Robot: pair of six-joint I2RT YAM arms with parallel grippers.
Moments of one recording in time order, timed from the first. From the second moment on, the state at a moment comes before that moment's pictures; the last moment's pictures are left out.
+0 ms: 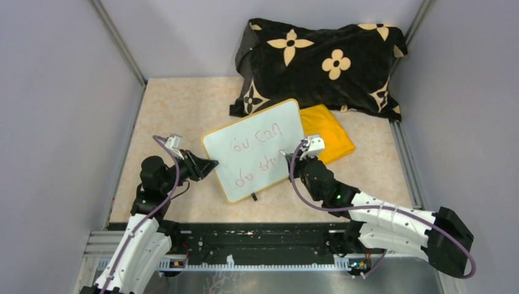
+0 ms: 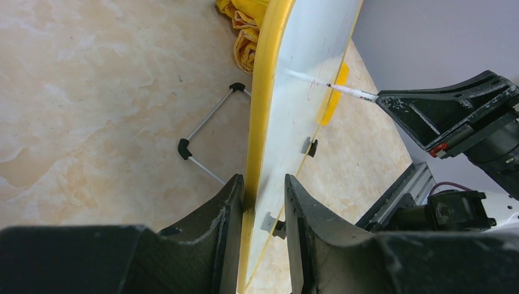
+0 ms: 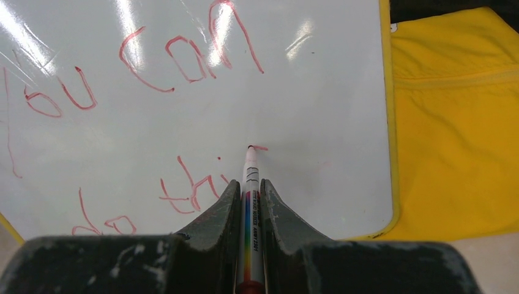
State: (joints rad) left arm -0.17 0.55 0.34 0.02 0.54 -0.56; right arm 0.96 0.92 0.44 0.25 0.59 0.36
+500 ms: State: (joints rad) left arm -0.17 0.55 0.34 0.02 0.54 -0.56; right arm 0.96 0.93 0.45 0.24 0.52 0.40
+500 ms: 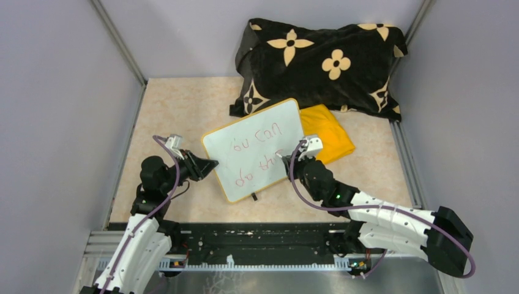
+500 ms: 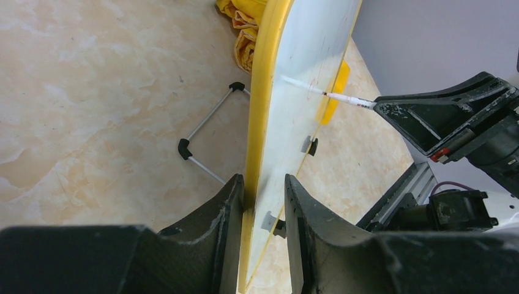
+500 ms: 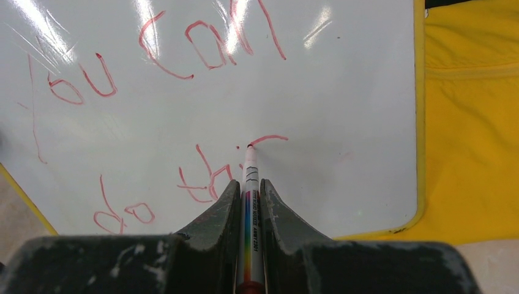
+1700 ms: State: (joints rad) left arm -0.17 0.55 0.34 0.02 0.54 -0.56; right arm 0.96 0.90 0.44 0.09 0.58 0.44
